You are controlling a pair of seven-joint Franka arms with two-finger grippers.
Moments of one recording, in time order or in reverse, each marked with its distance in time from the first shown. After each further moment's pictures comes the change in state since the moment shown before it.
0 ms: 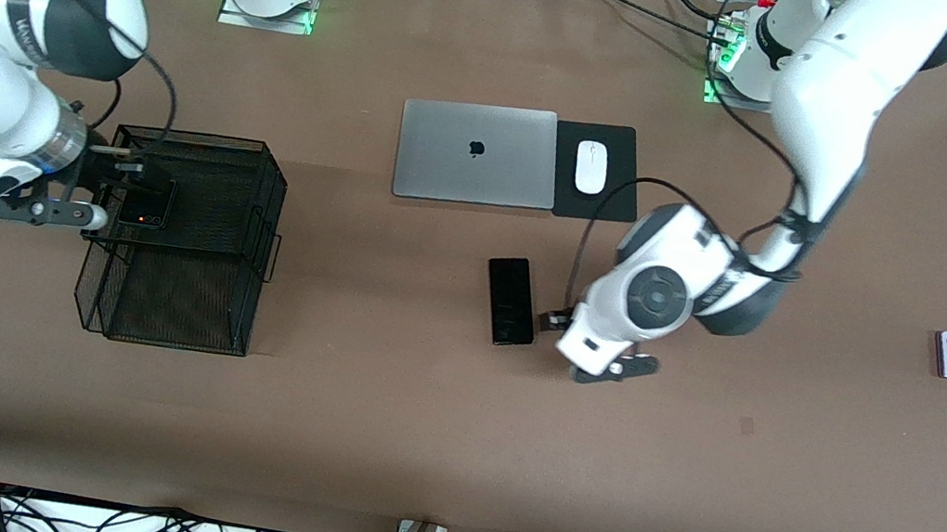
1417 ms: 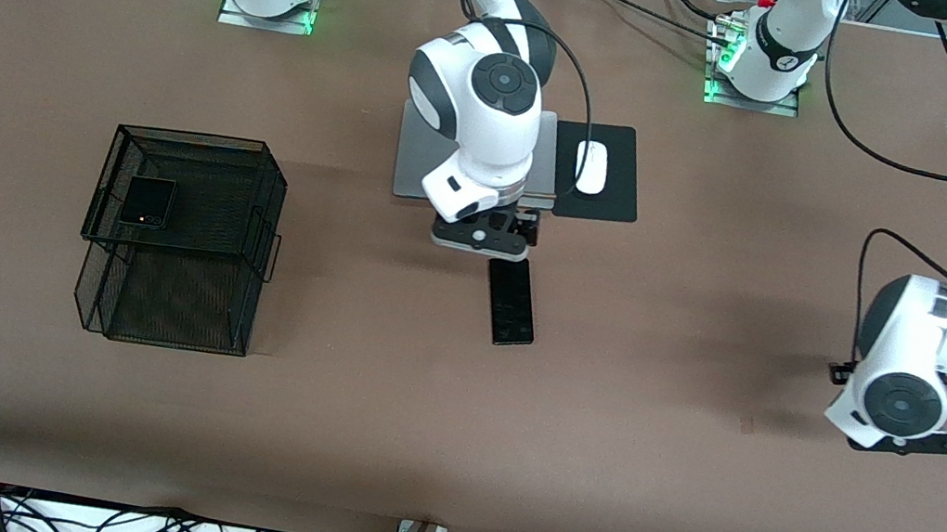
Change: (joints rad) left arm 0.339 -0.067 0.155 -0.021 0.528 -0.287 0.461; right arm 0.536 0.522 0.103 0.463 0.055 0.285 0.727
